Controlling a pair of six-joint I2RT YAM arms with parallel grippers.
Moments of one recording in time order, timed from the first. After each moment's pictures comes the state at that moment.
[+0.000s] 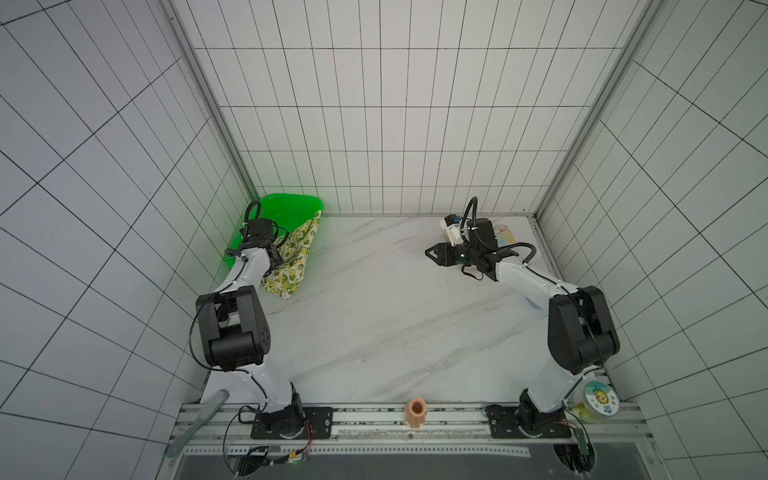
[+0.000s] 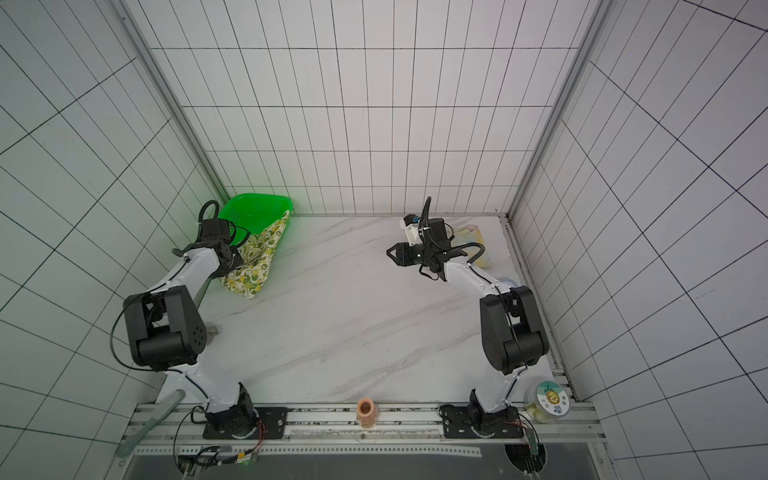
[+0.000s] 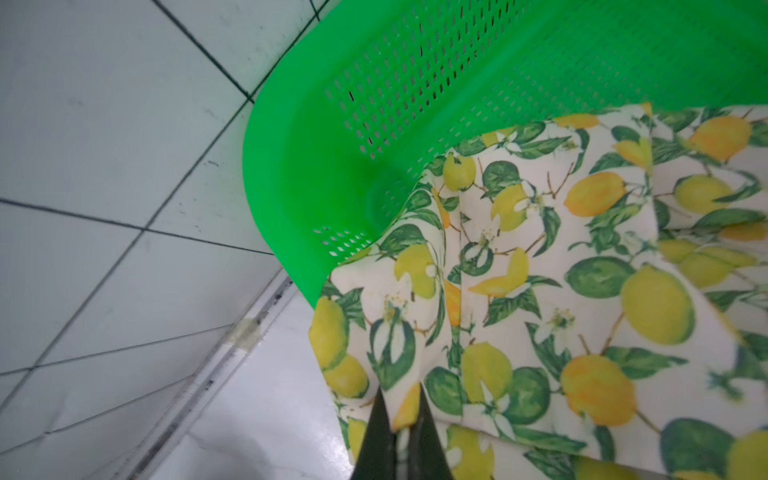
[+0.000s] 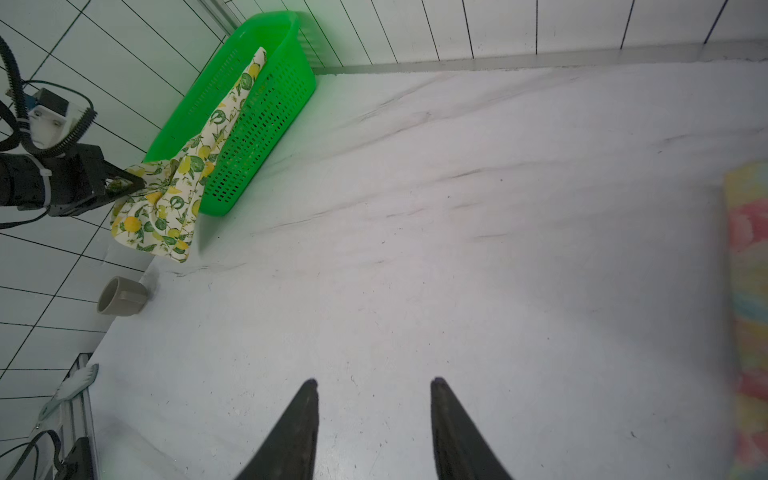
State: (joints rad) left arm 0.24 1.76 1.34 -0.64 -0.33 -0.32; right arm 0.32 1.73 1.21 -0.11 -0.51 0.20
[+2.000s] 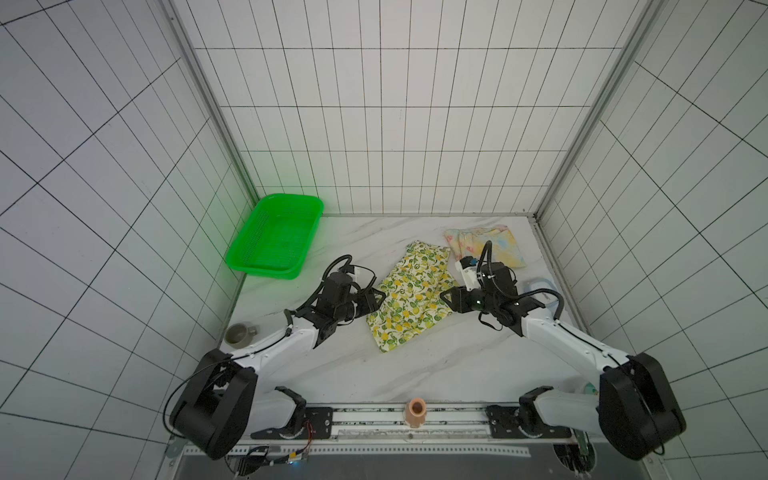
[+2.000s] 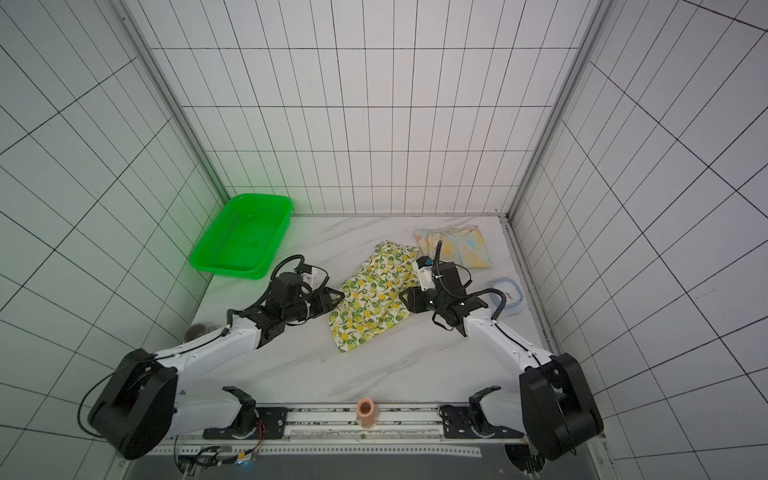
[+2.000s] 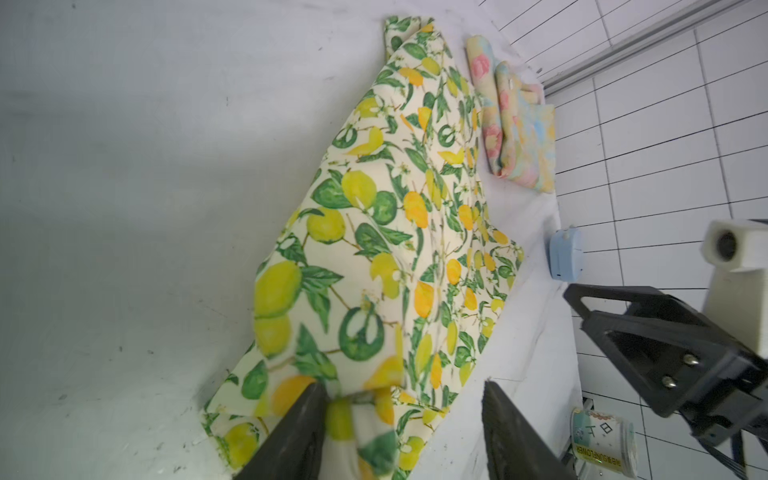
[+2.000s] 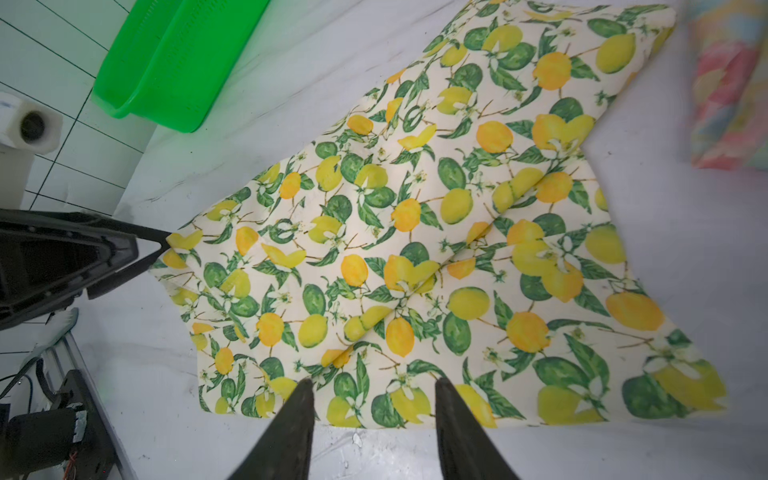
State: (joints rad) left arm -0.48 1.23 0.61 -0.02 0.32 -0.78; right arm 0.42 1.26 0.69 -0.15 -0.35 0.28
